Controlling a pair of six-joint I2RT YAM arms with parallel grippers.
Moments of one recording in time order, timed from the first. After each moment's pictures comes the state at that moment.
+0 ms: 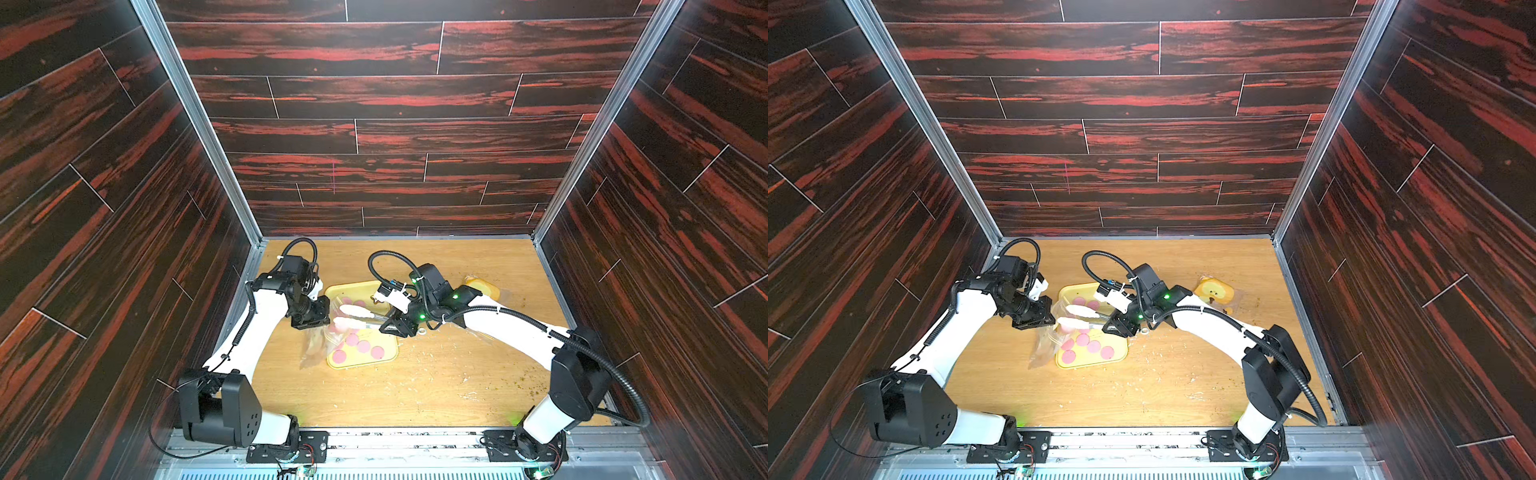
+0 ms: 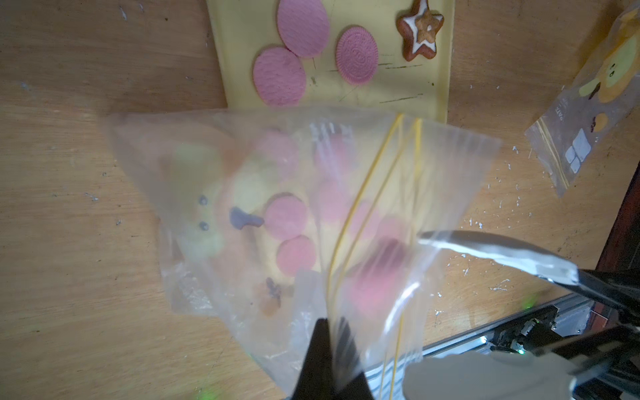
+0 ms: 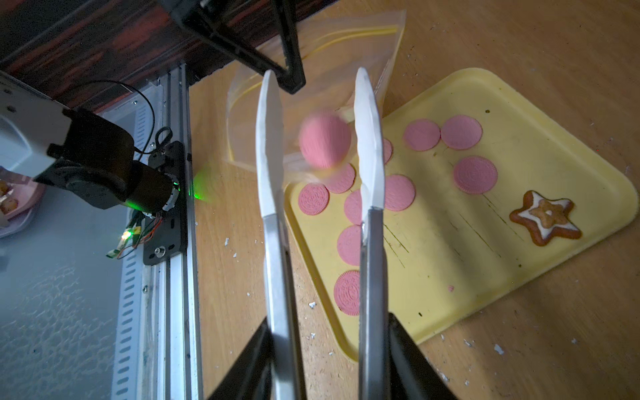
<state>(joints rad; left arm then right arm) -0.09 1.43 1.22 -1.11 0.37 -0.23 0.79 1.67 1.29 -0.46 -0.57 -0.20</state>
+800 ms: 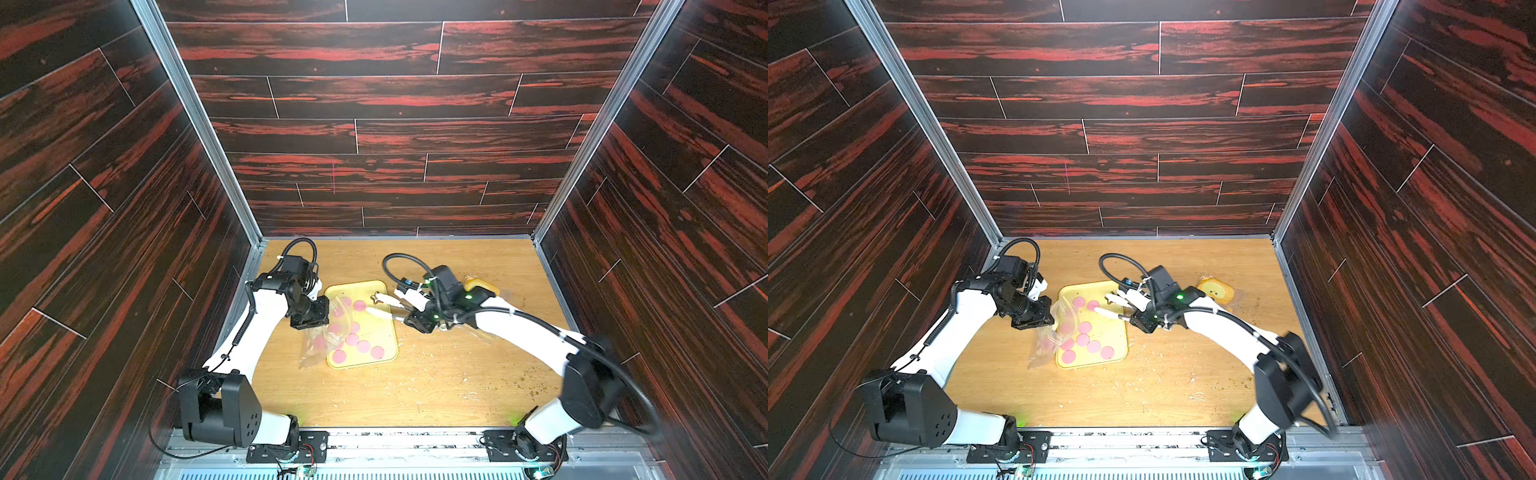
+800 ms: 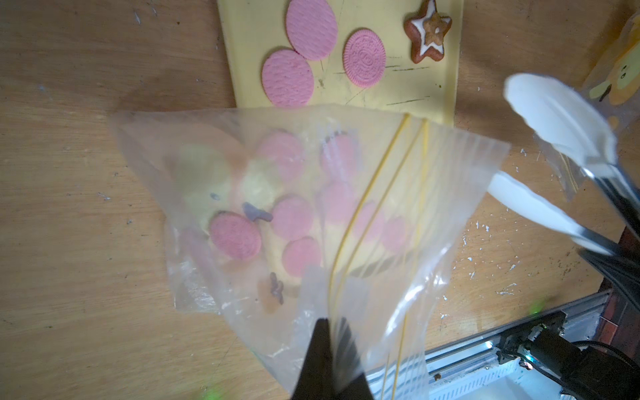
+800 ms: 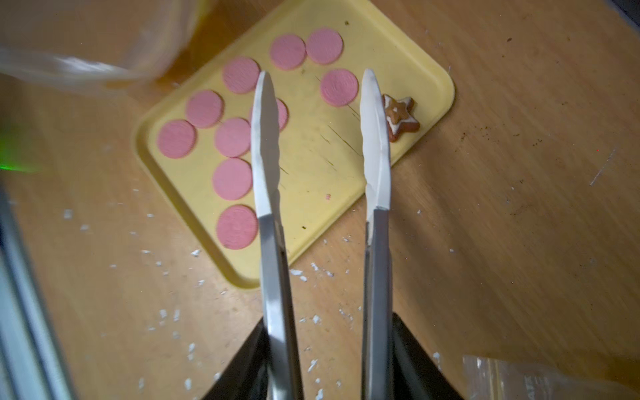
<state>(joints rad) -0.09 1.42 1.22 -1.11 0.35 -0.23 0.72 1.64 1.23 -0.55 -0.20 -0.27</state>
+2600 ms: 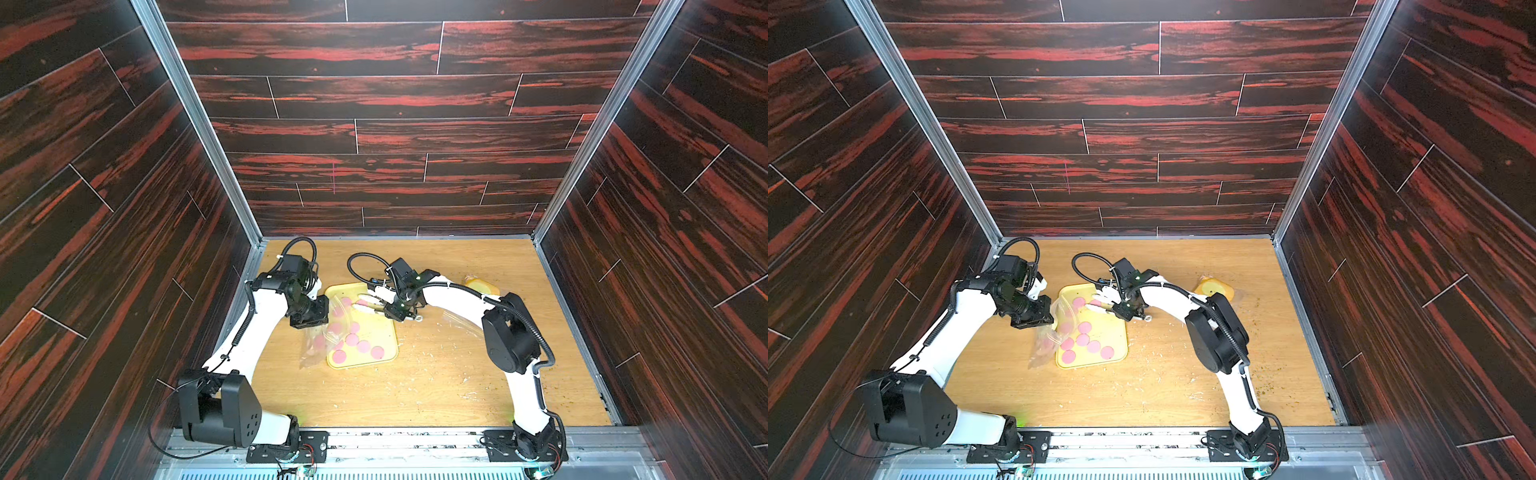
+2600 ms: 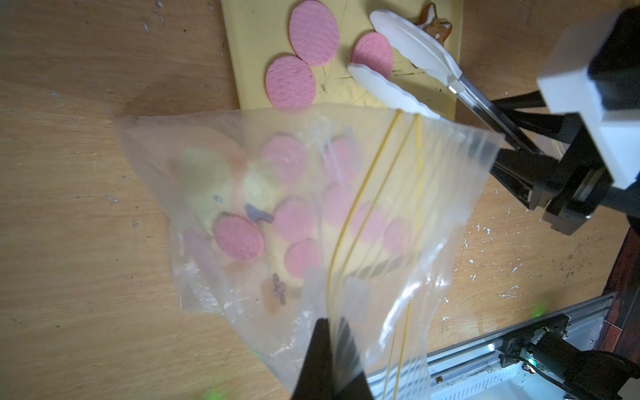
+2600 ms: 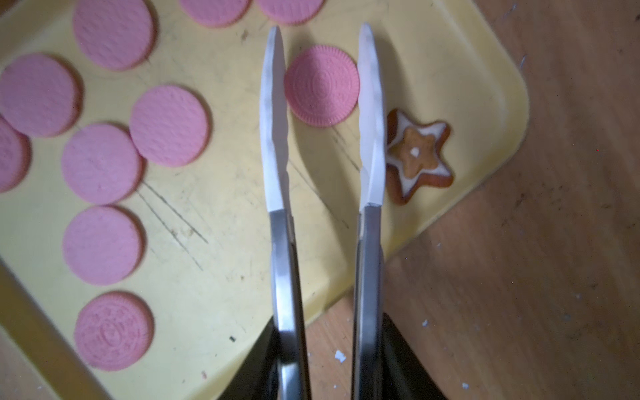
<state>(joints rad) -0.09 1.42 1.23 -1.11 0.34 -0.23 0.75 2.11 1.64 -0.68 -0.12 -0.36</state>
